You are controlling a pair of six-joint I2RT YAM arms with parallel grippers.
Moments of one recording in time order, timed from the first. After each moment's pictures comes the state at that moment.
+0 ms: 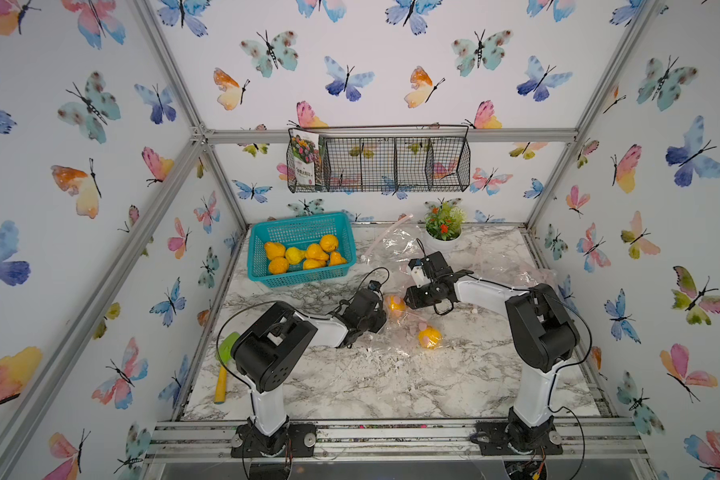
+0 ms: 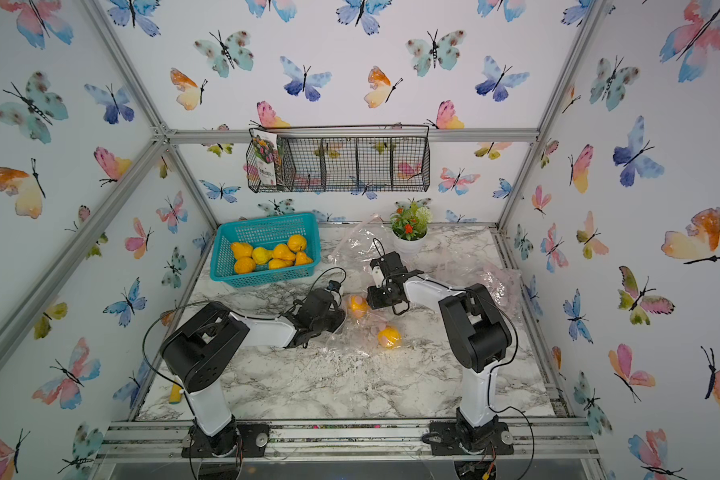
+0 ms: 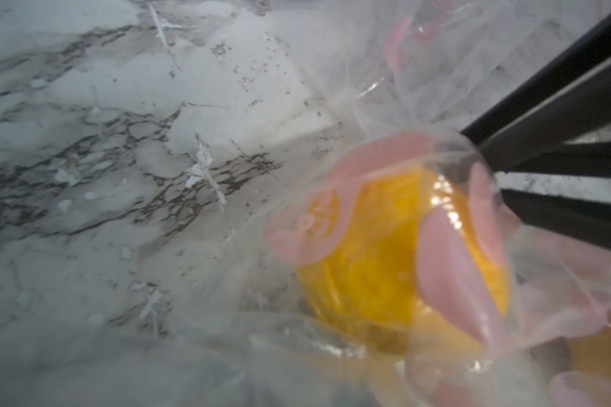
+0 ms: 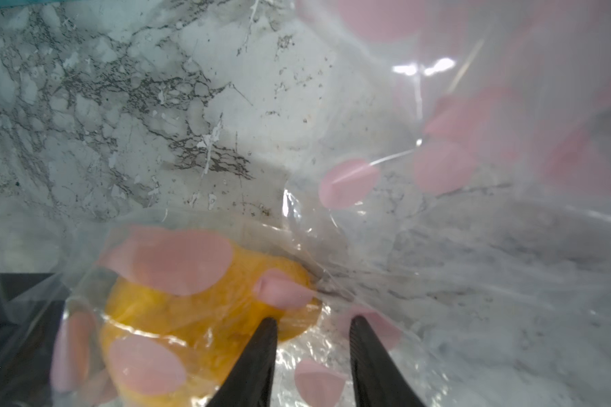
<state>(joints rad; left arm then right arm) -0.73 1.82 0.81 0.28 0.00 -0.33 0.53 1.92 1.22 -0.35 -0.25 0.19</state>
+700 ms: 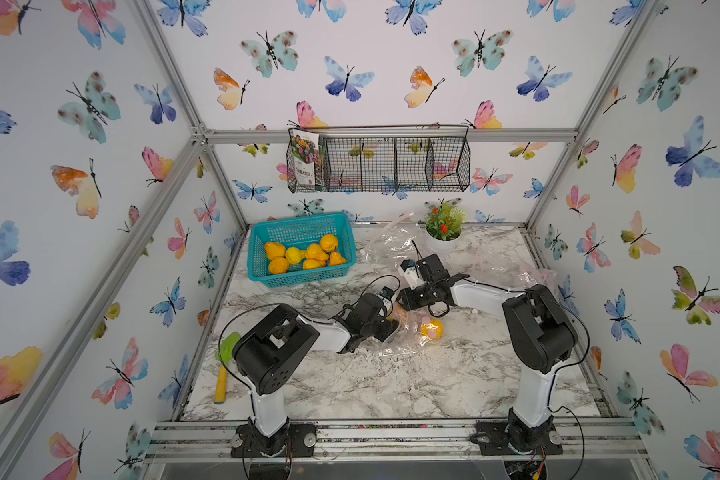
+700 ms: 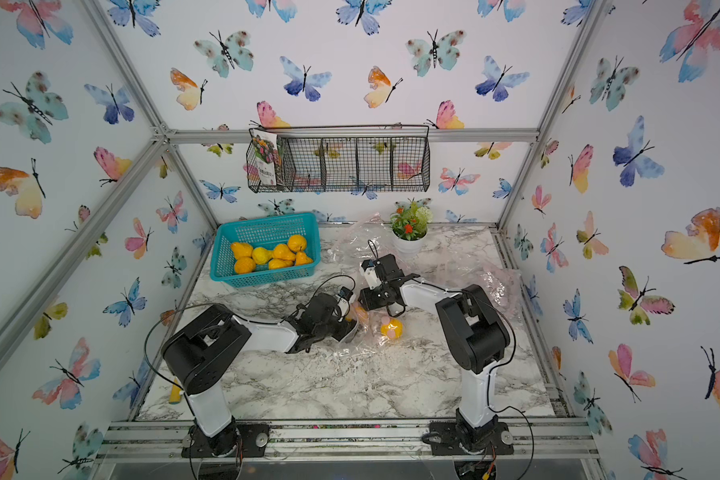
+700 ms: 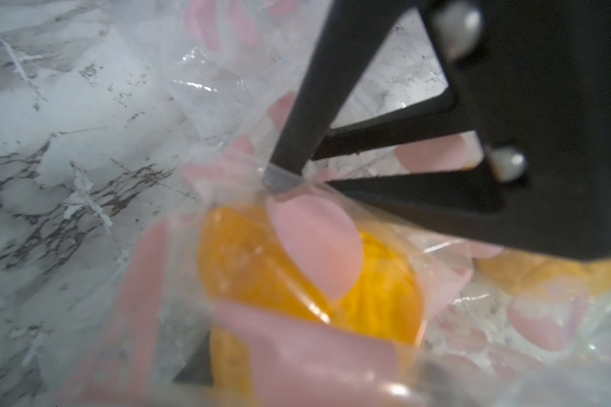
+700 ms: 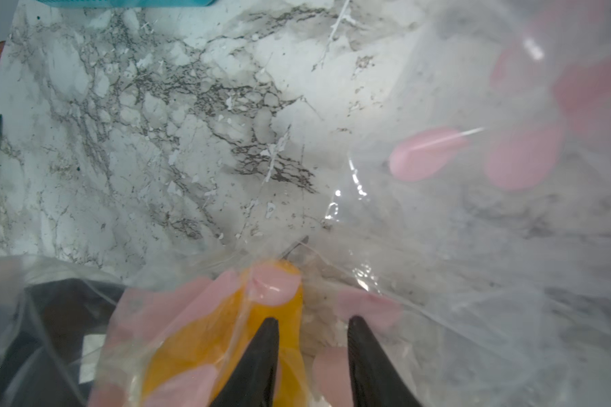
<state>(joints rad) -0.76 1.82 0.78 0.34 0.09 -0.21 0.57 1.92 1.20 -0.26 -0.34 0.16</state>
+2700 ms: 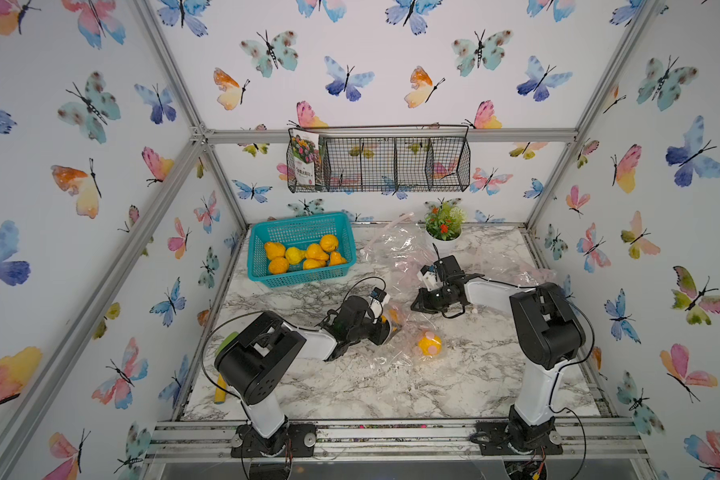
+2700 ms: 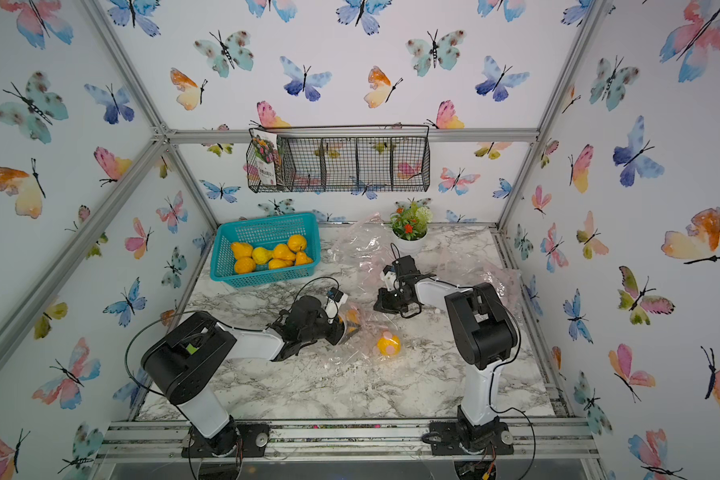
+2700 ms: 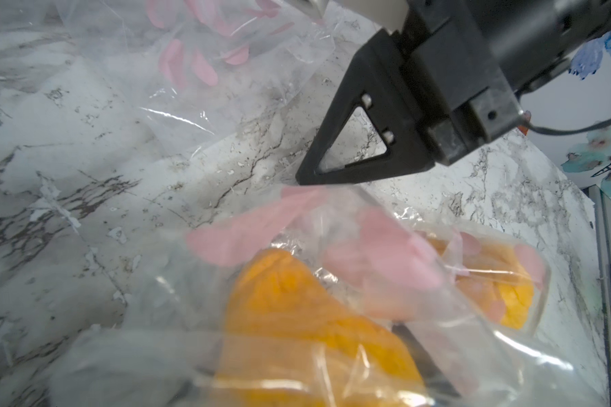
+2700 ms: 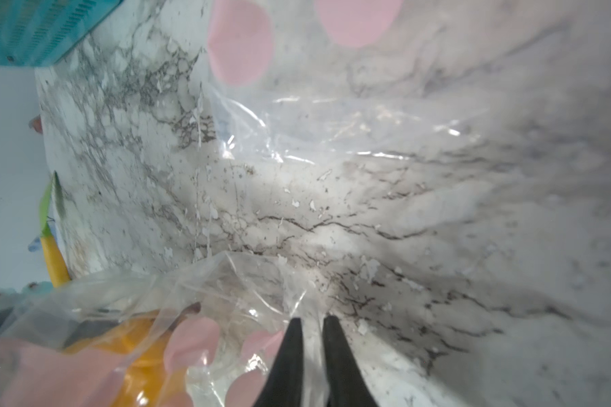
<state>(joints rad) -0.71 1.71 0.64 0.53 0.31 -0.26 0.43 1.91 1.14 -0.34 -0.48 0.36</state>
